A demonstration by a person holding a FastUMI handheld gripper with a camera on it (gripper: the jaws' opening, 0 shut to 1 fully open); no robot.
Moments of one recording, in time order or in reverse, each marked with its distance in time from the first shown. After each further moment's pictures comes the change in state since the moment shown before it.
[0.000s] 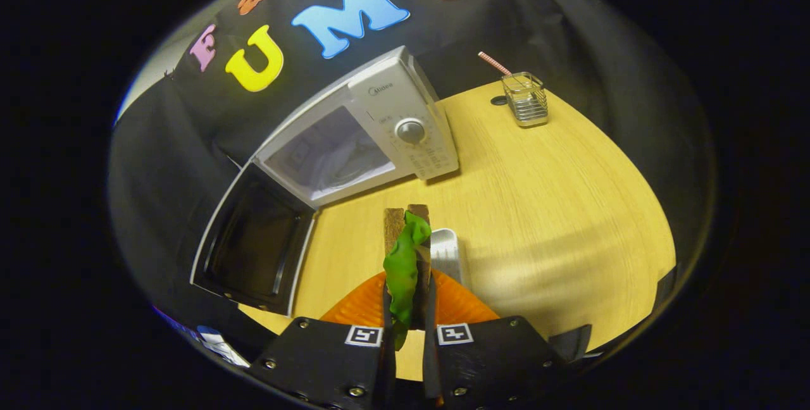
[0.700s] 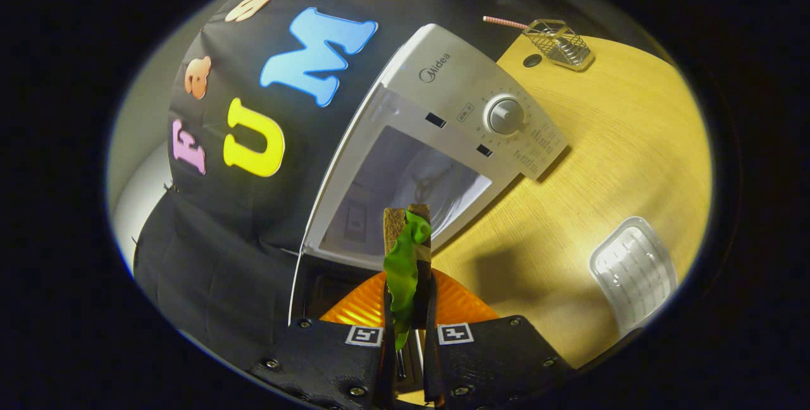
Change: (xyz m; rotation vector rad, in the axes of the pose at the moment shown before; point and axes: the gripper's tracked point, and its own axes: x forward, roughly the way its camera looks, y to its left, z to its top) arm 0.132 0.125 0.062 0.464 -0.177 0.214
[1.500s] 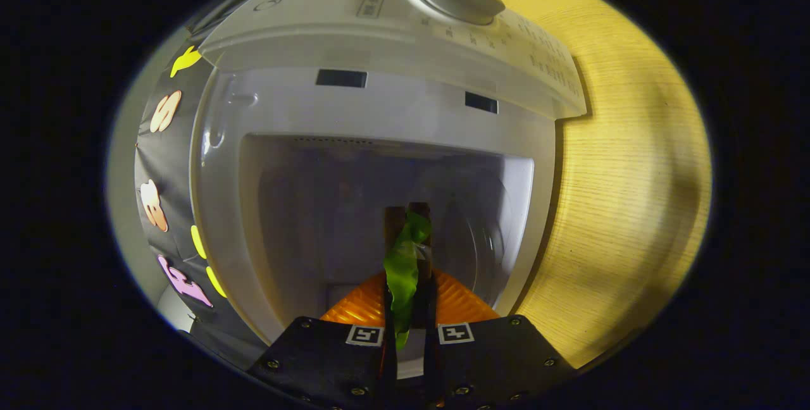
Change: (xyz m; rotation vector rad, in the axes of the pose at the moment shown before) arm 0.169 0.003 0.046 0.466 -0.390 0.005
